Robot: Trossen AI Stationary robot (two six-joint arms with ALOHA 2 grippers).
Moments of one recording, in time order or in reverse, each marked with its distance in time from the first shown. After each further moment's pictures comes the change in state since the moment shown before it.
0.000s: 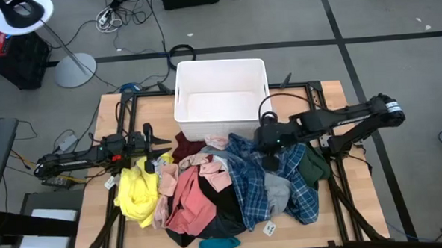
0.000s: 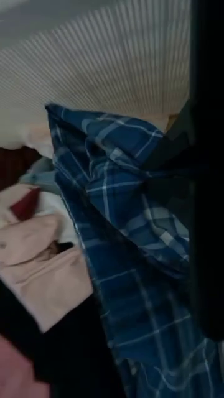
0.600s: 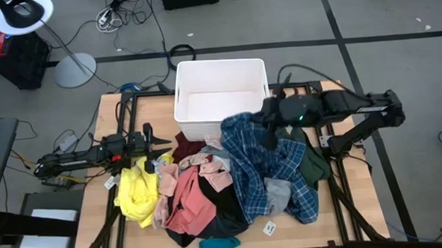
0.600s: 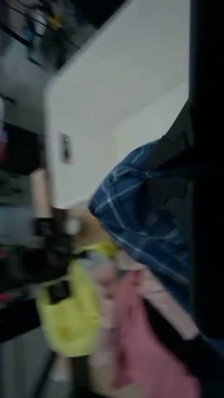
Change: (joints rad) left arm 0.000 0.000 0.000 0.000 0.000 0.000; right arm -0.030 0.000 0.383 -0.013 0.244 -0.052
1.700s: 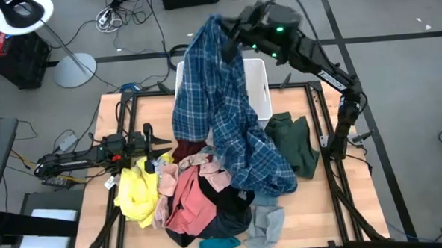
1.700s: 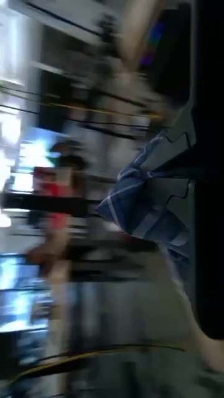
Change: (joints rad) left arm 0.000 0.000 0.000 0.000 0.000 0.000; right arm -0.520 0.479 0.677 0.314 -0.194 -0.279
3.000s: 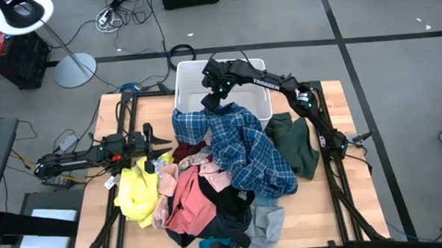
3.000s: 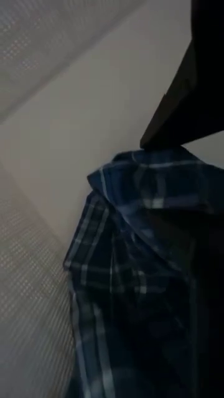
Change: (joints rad) left arm 0.000 0.000 0.000 -0.001 0.000 0.000; right arm -0.094 0.511 -0.002 -0.565 -0.417 0.332
